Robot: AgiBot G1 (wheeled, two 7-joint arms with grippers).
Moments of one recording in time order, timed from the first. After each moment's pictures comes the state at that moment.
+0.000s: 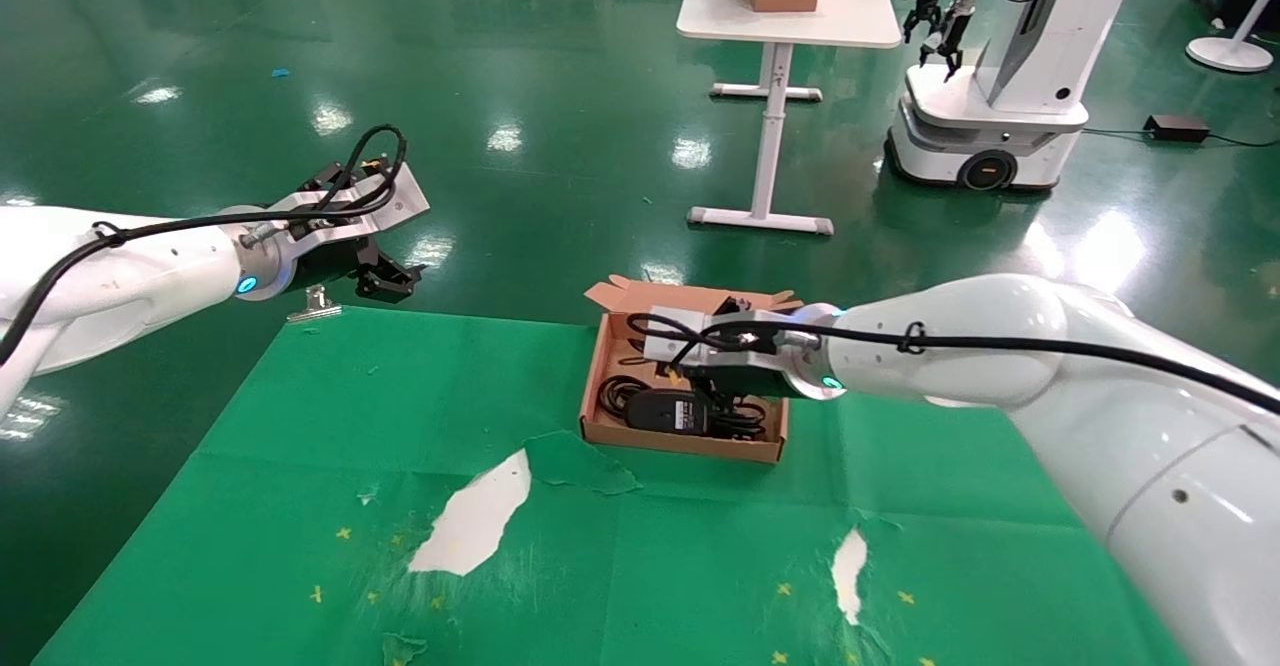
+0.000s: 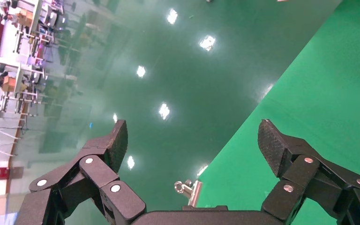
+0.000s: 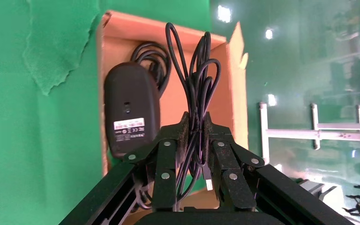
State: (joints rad) left arm -1.85 1.28 1.08 -0.10 1.40 0.48 0.21; right arm 1.70 -1.38 -1.03 0.49 -1.76 -0.72 0.09
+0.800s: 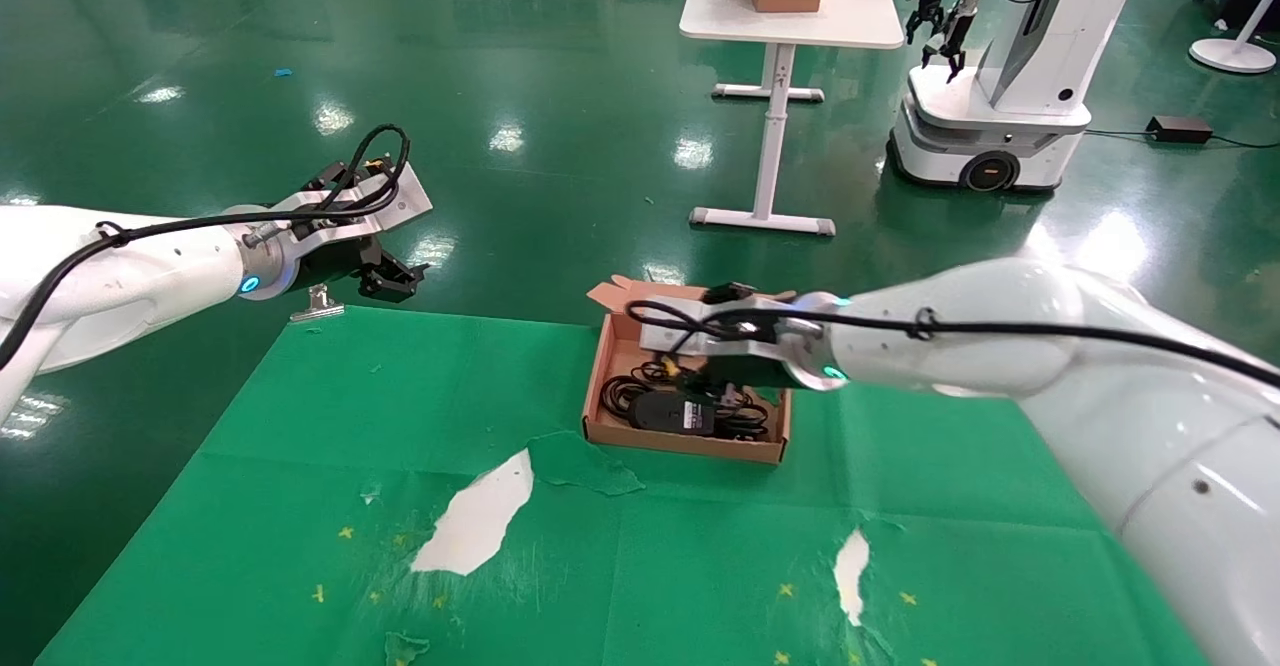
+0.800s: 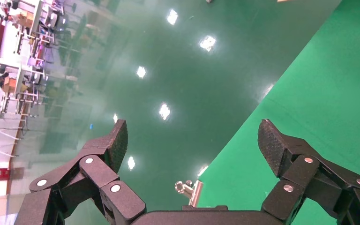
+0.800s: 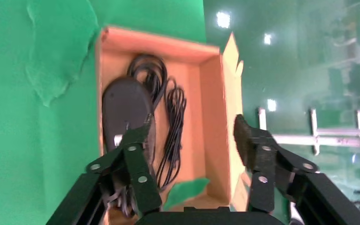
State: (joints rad) left arm -1.85 1.28 1.08 -0.11 1.41 0.48 0.21; right arm 1.67 -1.33 -0.98 0.55 -1.70 -0.78 0.10
